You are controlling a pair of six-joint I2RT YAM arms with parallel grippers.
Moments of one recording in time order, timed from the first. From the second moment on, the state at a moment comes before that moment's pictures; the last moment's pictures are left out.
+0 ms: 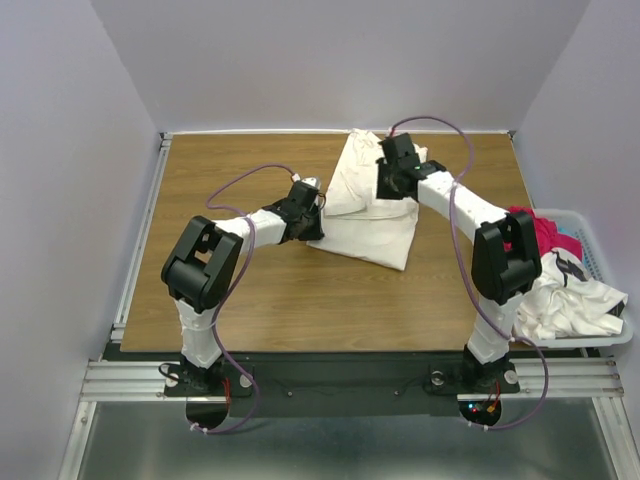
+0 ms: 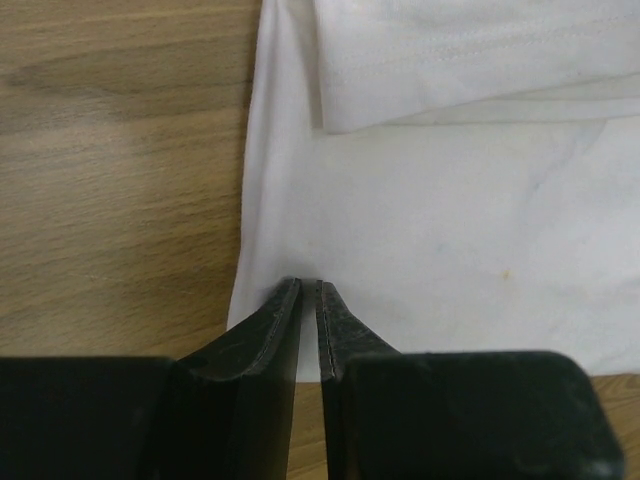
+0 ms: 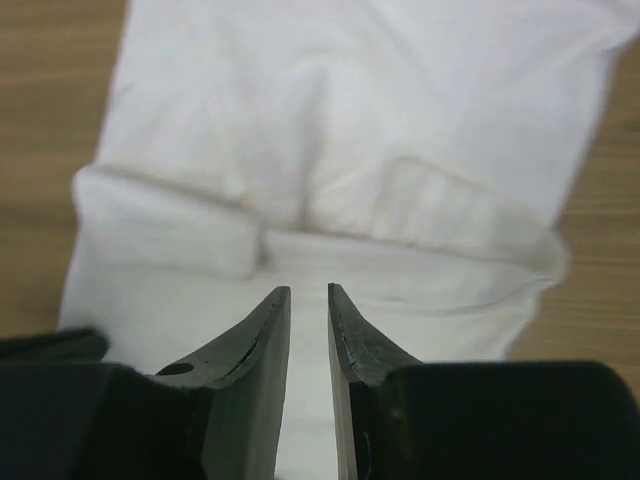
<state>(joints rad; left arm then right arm) -0.57 1.89 1.15 -0.12 0.01 -0.52 0.39 1.91 1.56 -0.50 0.16 0.37</state>
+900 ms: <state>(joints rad) -0.57 1.80 0.99 -0.02 0.03 -0.56 0.50 2.20 1.68 -0.34 0.08 0.38</state>
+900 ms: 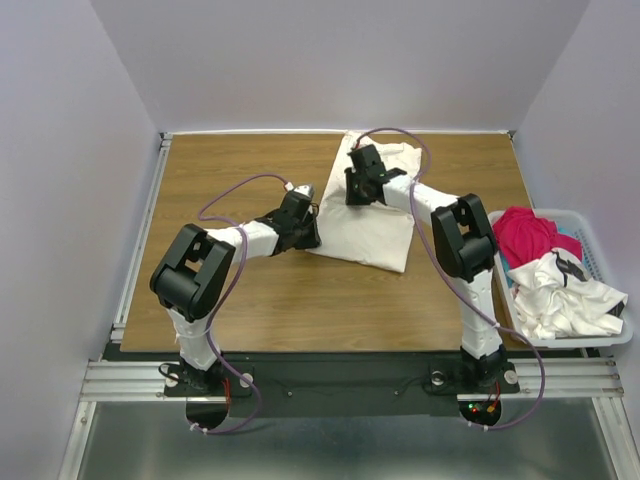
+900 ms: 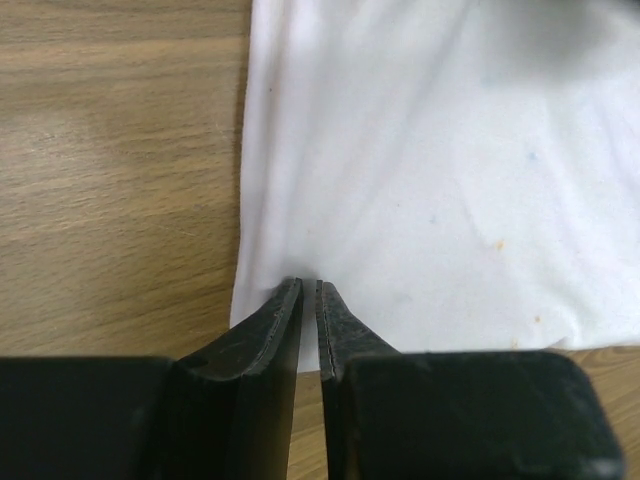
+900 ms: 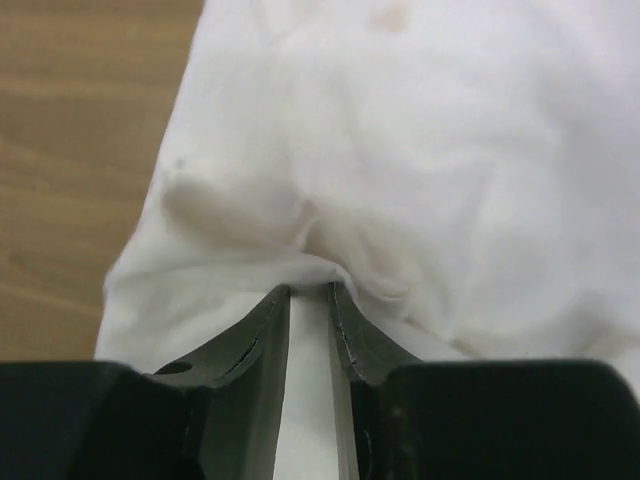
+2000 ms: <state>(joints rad) -0.56 1.29 0.70 -0.40 -0.03 -0.61 0.44 1.47 0.87 -0.37 -0.16 0.65</state>
